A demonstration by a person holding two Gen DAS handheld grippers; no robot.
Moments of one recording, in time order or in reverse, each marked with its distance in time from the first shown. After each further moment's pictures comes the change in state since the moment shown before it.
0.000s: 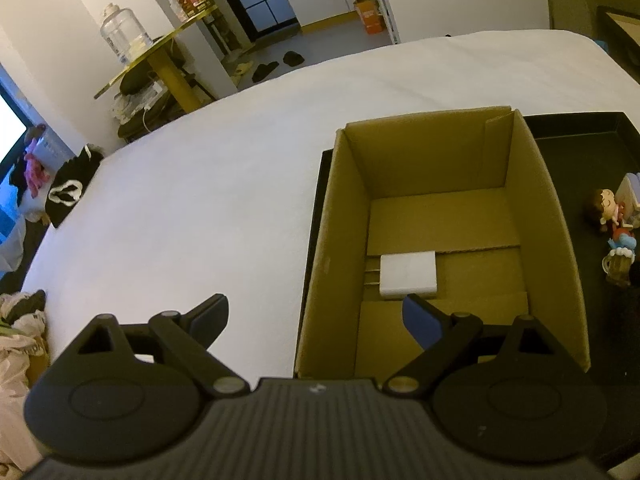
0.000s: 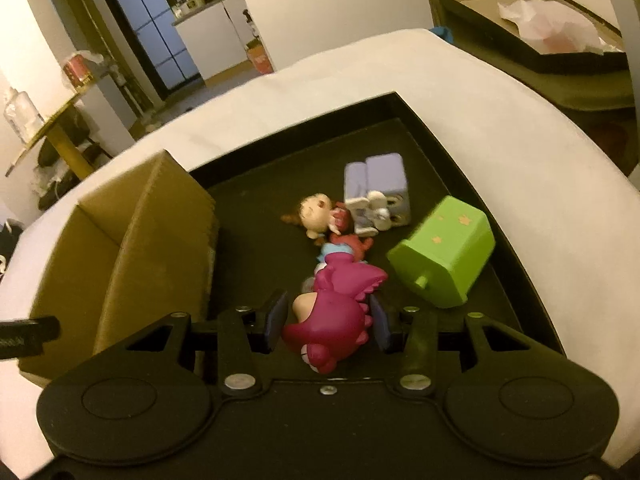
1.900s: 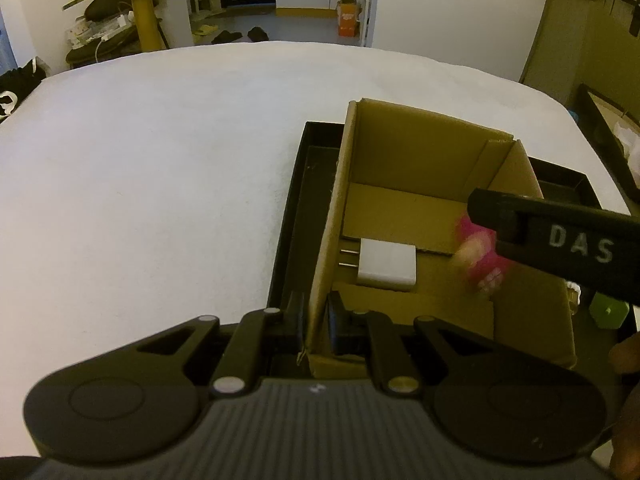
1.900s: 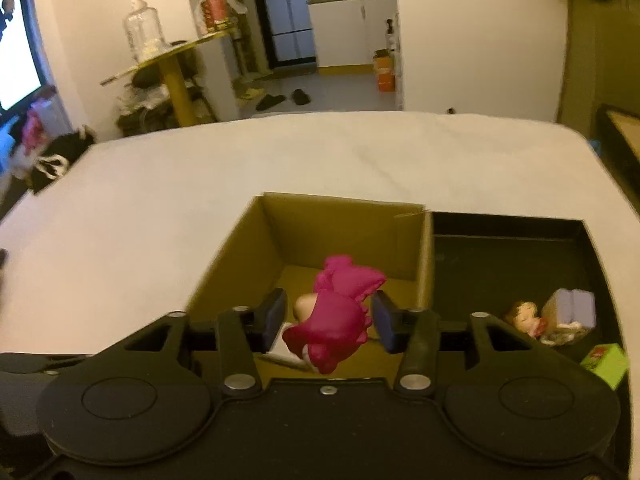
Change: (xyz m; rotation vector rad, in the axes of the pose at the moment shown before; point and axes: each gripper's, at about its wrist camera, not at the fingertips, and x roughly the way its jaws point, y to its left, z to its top) left arm 0.032 0.059 -0.027 -0.225 0.017 -0.337; right arm -0.004 0.167 0.025 -0.369 -0.014 0.096
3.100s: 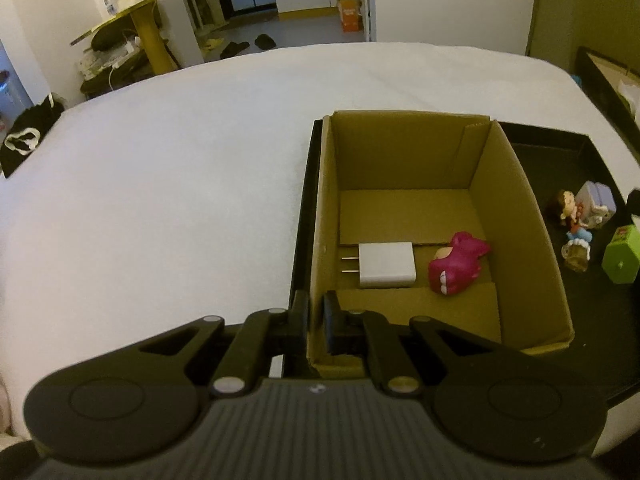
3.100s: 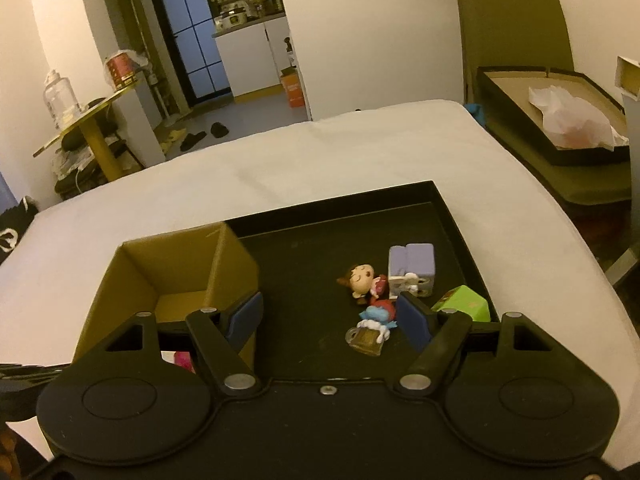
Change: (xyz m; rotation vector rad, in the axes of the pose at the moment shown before) left arm -0.028 -0.030 -0.004 0.118 0.010 0.133; right arm -0.060 -0.110 -0.036 0.232 -0.055 -0.115
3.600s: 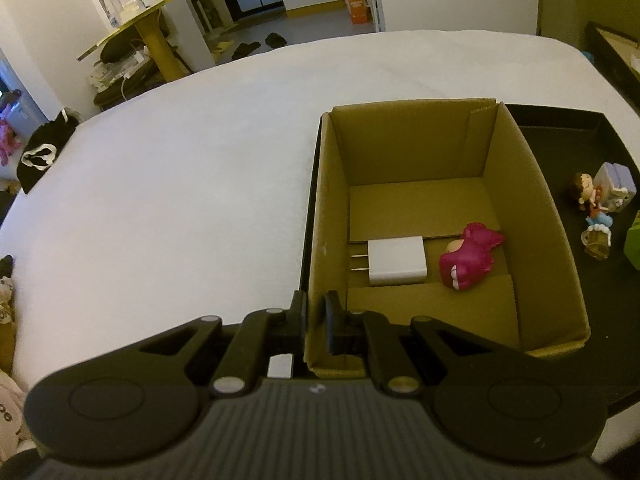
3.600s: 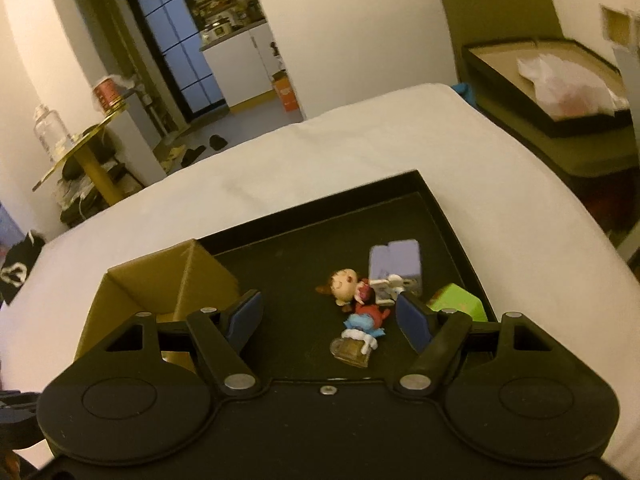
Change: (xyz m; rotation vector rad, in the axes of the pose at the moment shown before) left arm 0.004 -0.015 0.000 0.051 0.015 0.092; right arm 0.018 -0.041 -0.003 0.129 0.005 0.048
